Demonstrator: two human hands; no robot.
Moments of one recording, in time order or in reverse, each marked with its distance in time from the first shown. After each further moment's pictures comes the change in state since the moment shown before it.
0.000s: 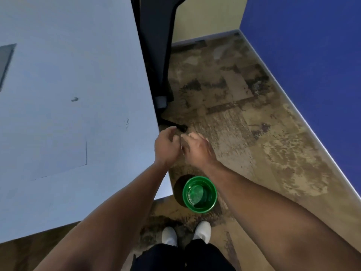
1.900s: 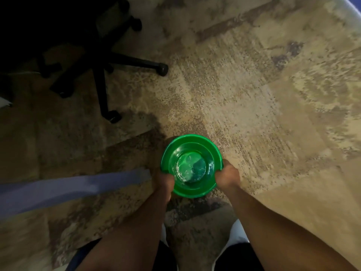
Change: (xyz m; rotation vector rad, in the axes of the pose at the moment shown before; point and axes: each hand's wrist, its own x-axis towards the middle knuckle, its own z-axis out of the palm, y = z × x) left_hand -0.039 -0.470 0.343 0.008 -0.057 -0.812; right_hand -0.179 0.340 0.395 0.340 -0.311 0.960
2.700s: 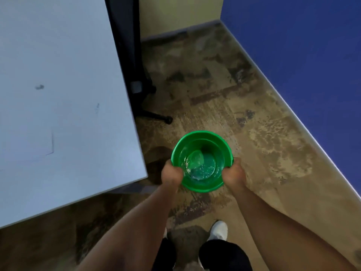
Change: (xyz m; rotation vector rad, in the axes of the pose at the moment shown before) left_hand -0.340 0.207 -0.202 0.066 -0.125 0.294; right_hand -0.288 -0.159 -0.263 0.095 0.263 -0.011
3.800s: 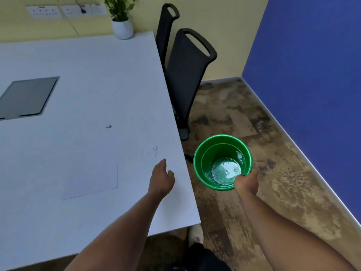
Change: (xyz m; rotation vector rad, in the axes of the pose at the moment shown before) left_hand 0.054 0.054 -0.263 0.262 0.140 0.439; right_hand -0.057 -0.226 0.018 0.214 0.296 0.033
